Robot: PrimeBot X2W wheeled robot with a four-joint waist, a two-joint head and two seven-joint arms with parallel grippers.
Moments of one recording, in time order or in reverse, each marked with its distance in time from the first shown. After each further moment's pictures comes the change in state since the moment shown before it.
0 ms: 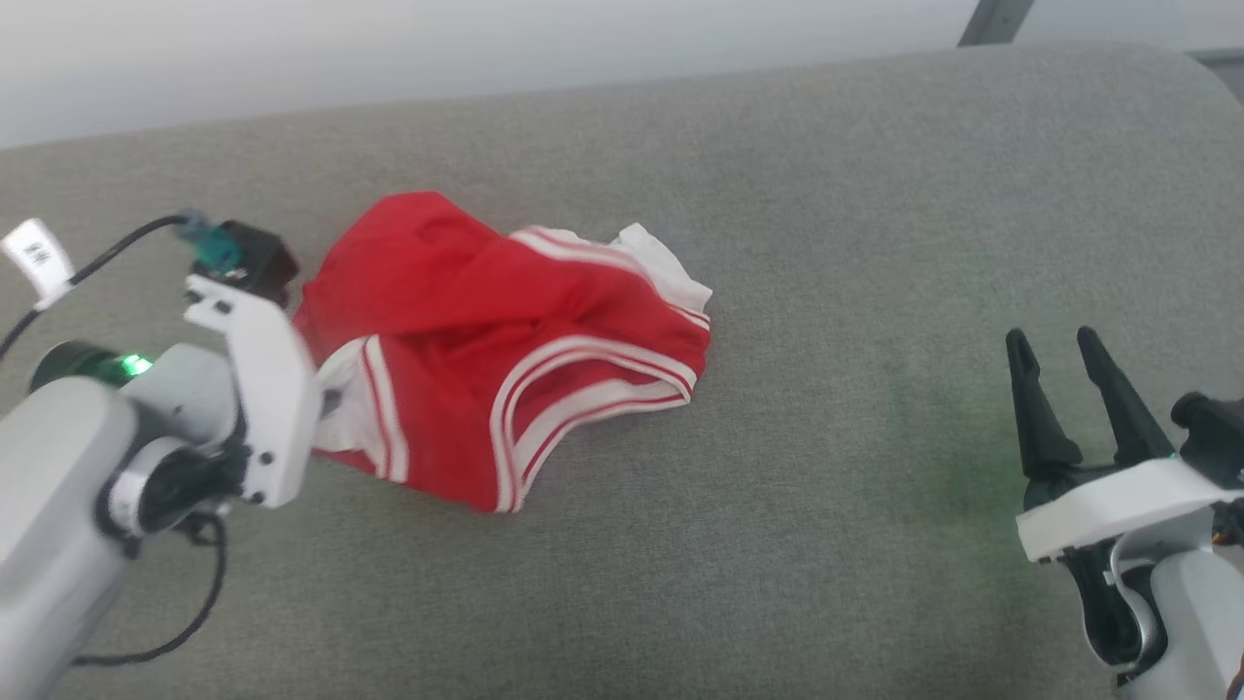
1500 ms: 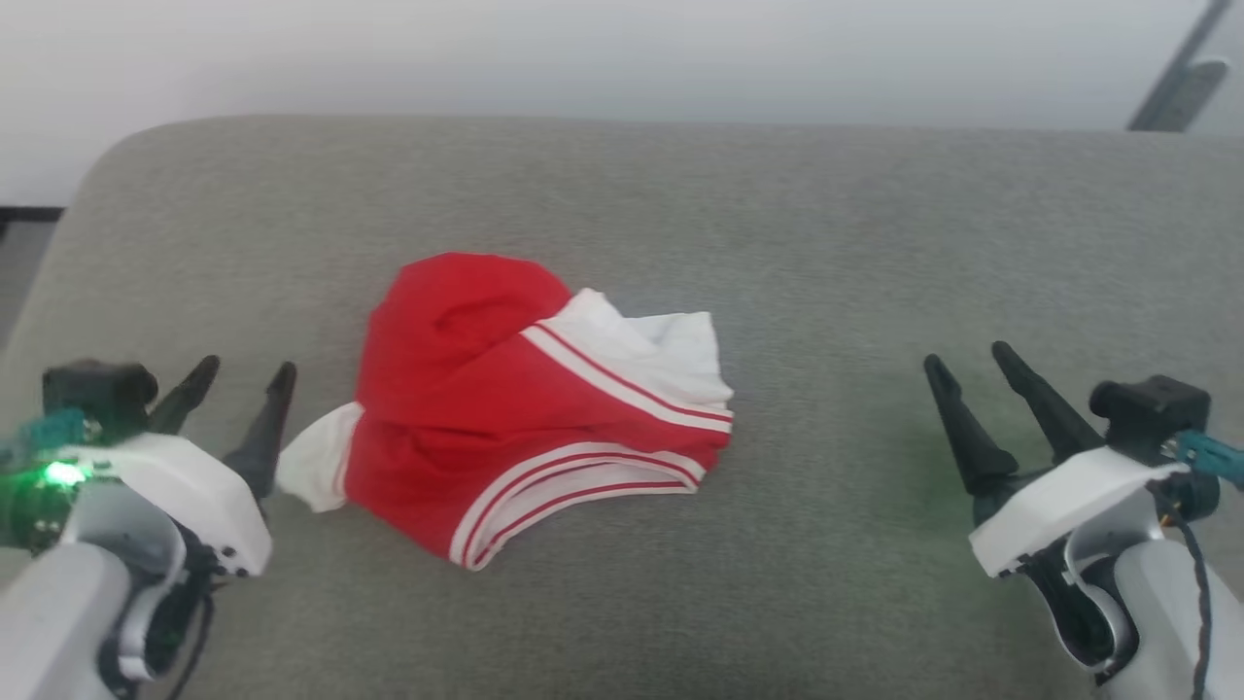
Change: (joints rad) left arm 0.343 -0.013 0.193 0.015 0.081 0.105 -0.800; right arm -0.017 -0.059 0.163 -0.037 0.059 0.000 0.122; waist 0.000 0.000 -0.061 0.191
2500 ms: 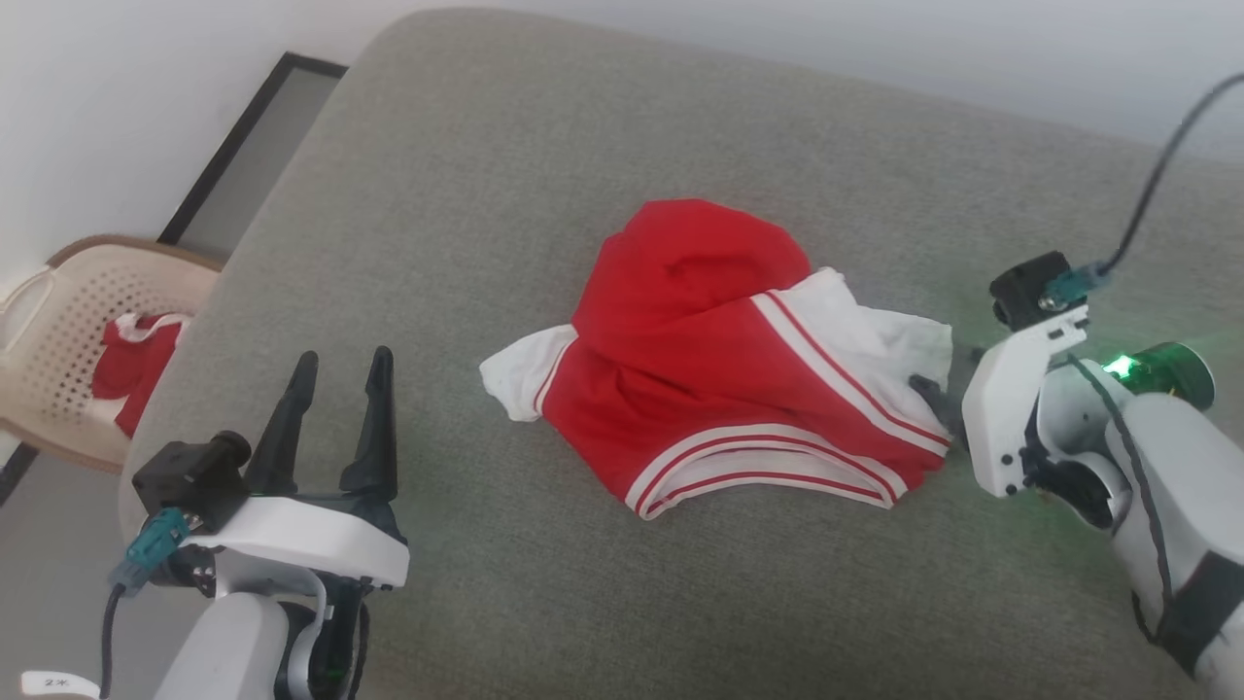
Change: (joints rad) left arm 0.150 -0.458 0.282 0.004 0.283 -0.100 -0.270; right arm -0.374 -0.101 0.299 0.307 0.033 0.000 0.539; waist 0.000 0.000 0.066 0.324
